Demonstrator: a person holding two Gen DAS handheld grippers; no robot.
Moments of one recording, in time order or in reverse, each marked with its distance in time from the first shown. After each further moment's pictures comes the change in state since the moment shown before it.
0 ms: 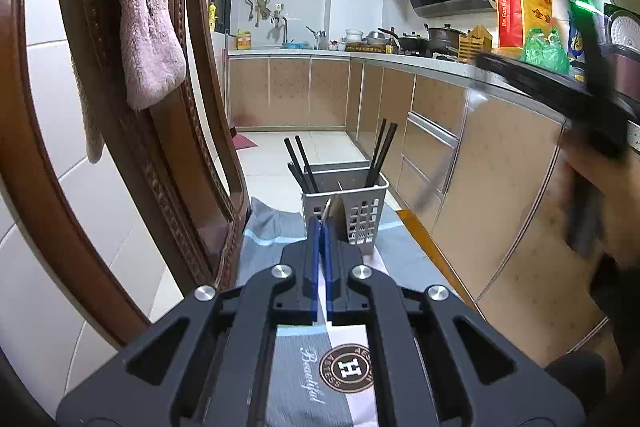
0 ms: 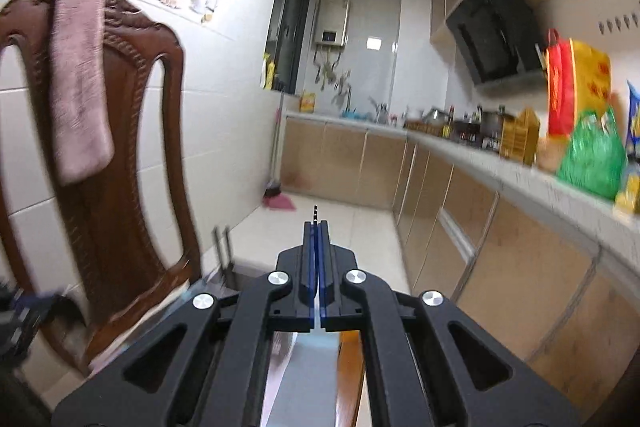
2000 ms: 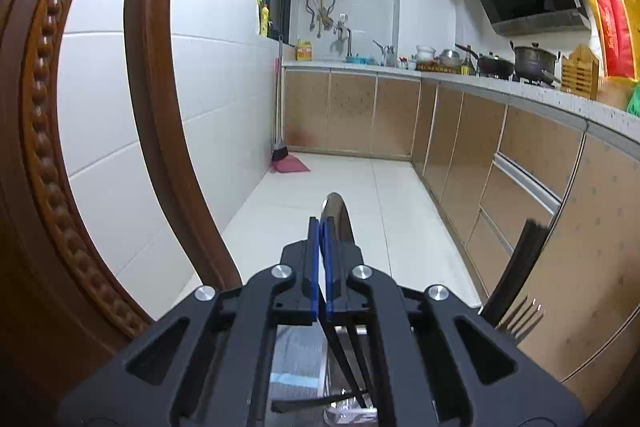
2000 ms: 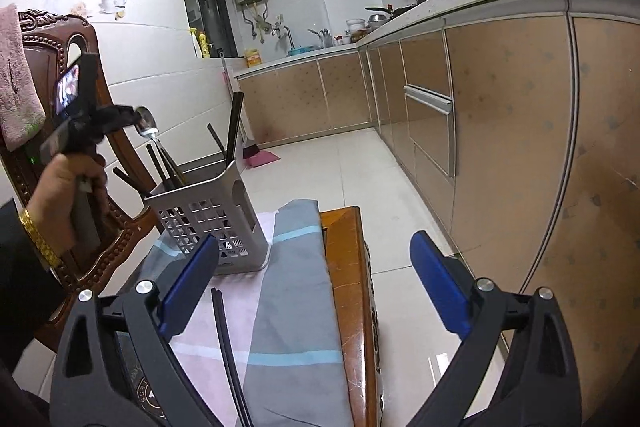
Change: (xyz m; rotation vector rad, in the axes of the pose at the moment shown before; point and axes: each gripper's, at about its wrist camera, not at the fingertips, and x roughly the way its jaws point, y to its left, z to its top) left arm 0.276 0.020 0.089 -0.103 -0.069 0.236; right arm 0.000 -0.069 -0.199 0.408 0.200 -0.009
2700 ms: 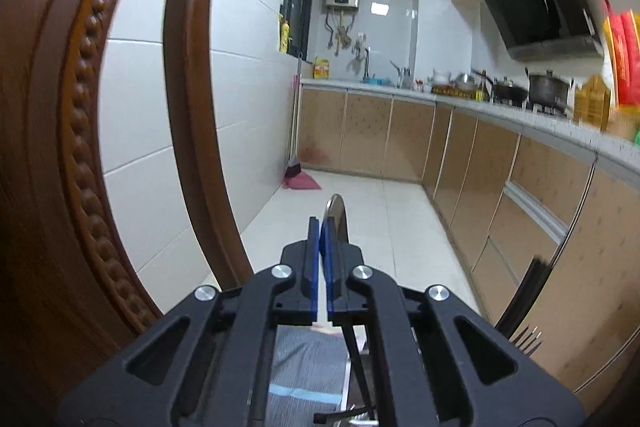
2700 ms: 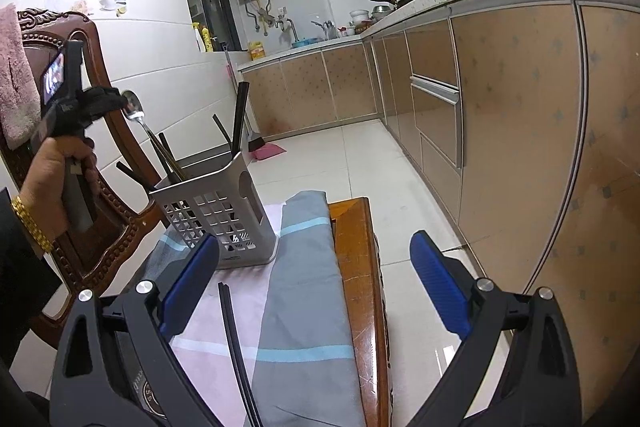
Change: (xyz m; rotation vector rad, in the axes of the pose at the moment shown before) left arm -0.013 0.017 0.017 -0.035 -0.053 0.048; right arm 0.005 0.000 -0.003 0.005 0.021 0.017
